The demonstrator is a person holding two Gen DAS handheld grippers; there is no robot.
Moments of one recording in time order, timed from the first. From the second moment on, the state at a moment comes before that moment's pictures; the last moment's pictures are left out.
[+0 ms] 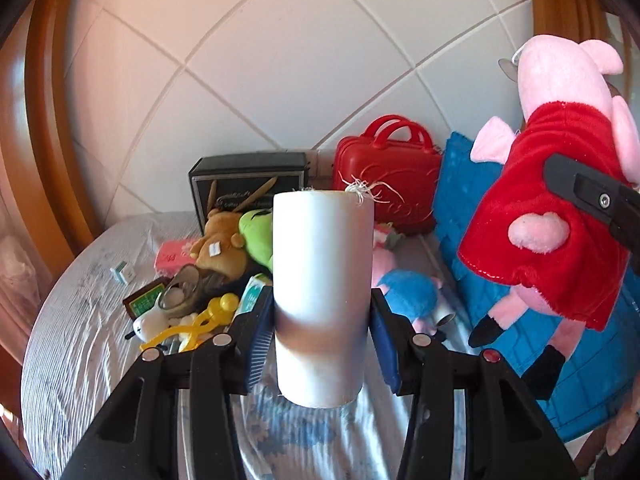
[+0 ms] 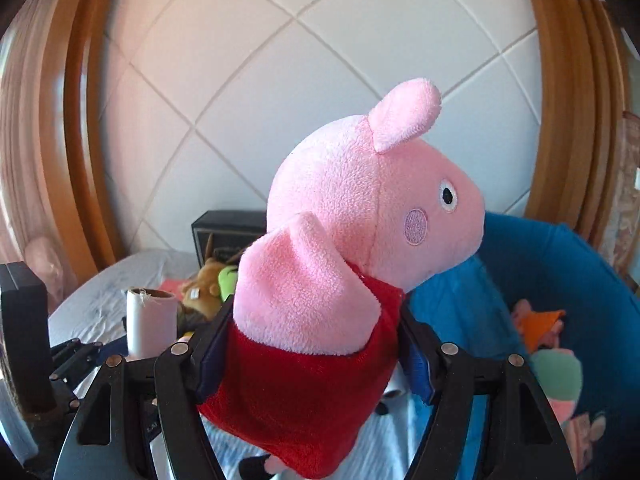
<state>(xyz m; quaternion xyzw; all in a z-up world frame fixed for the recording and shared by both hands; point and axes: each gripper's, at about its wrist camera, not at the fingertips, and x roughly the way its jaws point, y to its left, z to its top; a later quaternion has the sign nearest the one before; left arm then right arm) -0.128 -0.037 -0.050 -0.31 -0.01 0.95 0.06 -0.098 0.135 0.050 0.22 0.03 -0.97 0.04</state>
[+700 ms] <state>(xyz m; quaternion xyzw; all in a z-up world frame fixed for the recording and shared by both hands) -0.076 0.267 0.024 -0.24 0.04 0.94 0.24 -0.012 0.398 0.098 0.15 0.08 -0.97 -0.17</state>
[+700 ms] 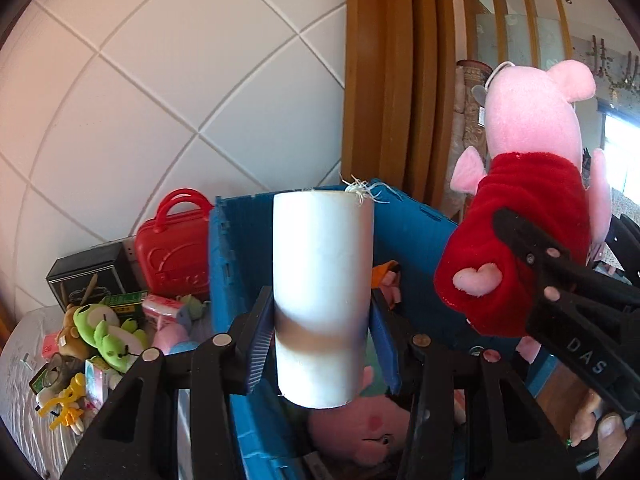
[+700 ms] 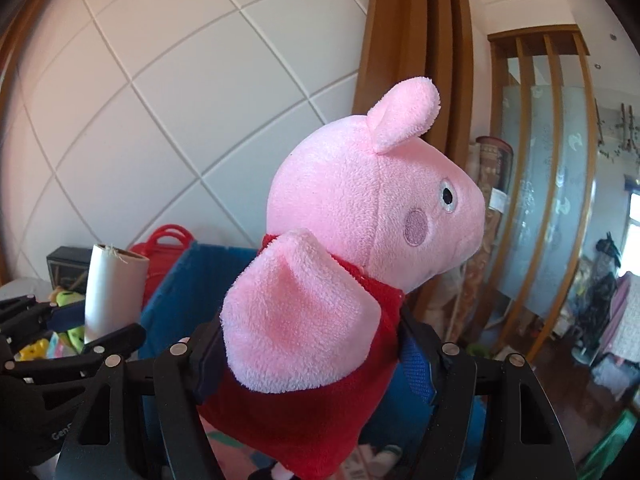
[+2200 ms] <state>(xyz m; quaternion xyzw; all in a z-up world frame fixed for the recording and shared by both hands) -0.079 0.283 -0.007 -0.30 0.04 0.94 0.13 -0.026 0.463 0.045 0.21 0.13 -0.96 -0.14</state>
